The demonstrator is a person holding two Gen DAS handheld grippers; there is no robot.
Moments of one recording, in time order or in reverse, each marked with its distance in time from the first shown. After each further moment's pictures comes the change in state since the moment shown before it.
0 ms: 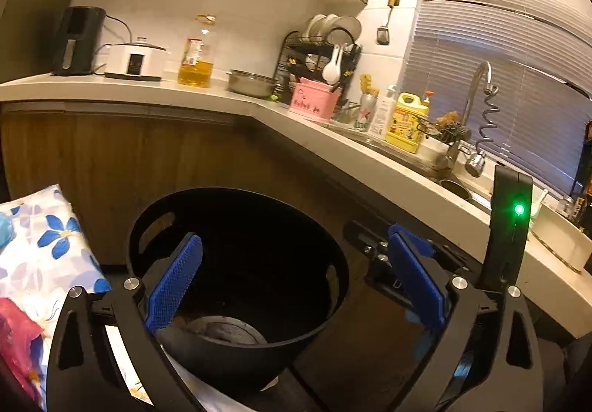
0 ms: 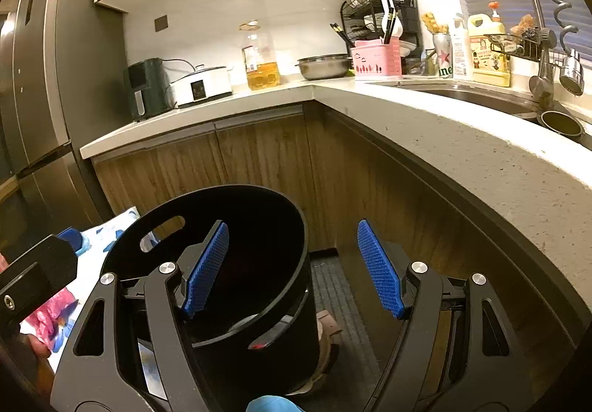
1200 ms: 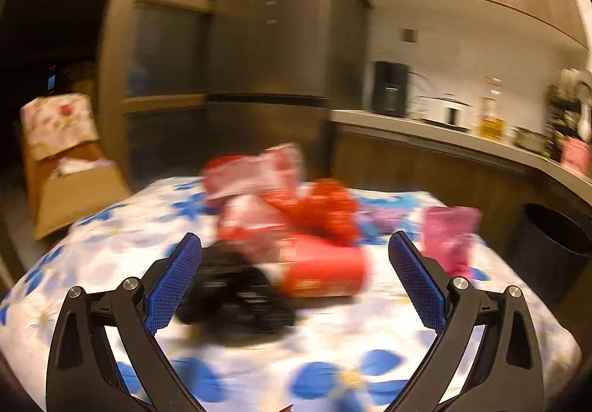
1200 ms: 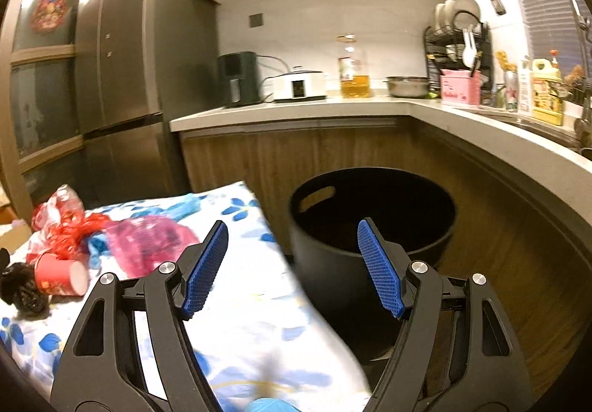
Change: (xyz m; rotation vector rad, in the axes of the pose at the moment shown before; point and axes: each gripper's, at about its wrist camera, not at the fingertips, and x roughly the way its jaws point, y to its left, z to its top) left arm -0.329 0.094 -0.095 -0.202 -0.205 1.141; right arm -0.105 0.146 -0.053 -0.162 -0.036 0.238
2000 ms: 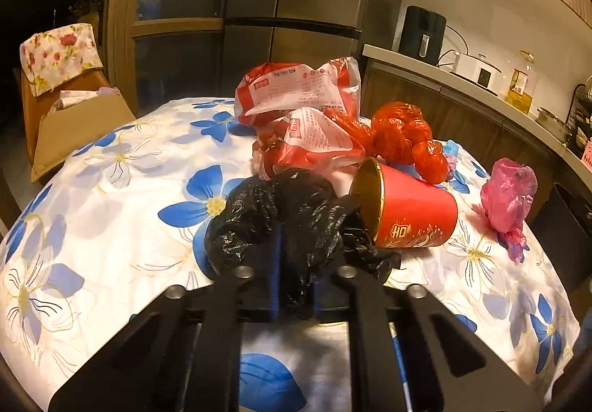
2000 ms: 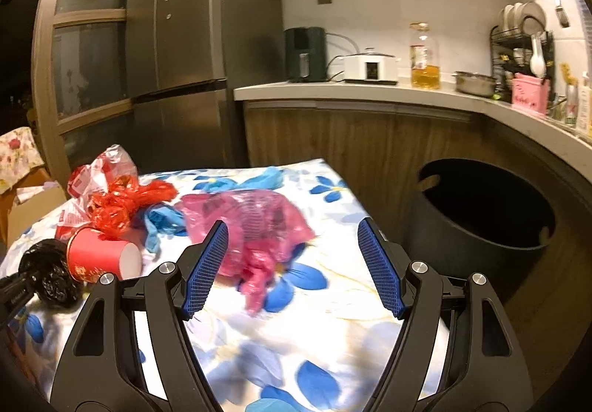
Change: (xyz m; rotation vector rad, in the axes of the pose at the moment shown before) left arm 0.054 0.050 -0.026 -0.066 0.275 -0.010; right arm 0.044 0.108 -0.016 -0.103 0.086 0.193
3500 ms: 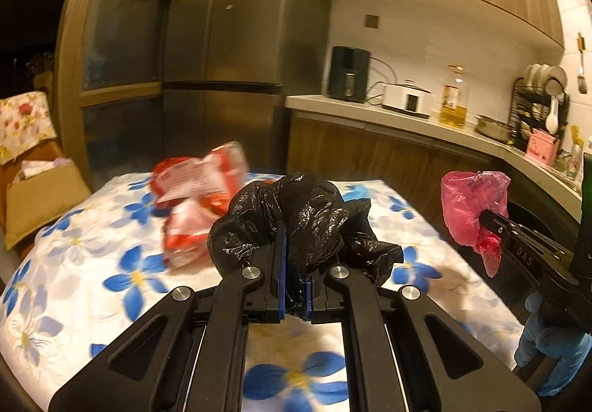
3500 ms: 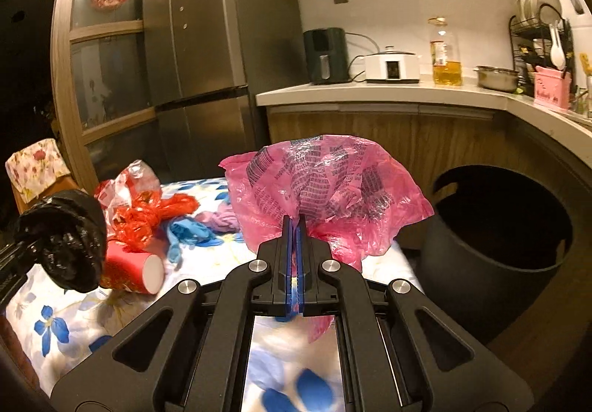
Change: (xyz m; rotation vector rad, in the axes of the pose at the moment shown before) left arm -0.066 -0.099 0.027 0.151 -0.189 -0.188; right arm -0.014 -0.028 0.017 0.028 -0.007 0.104
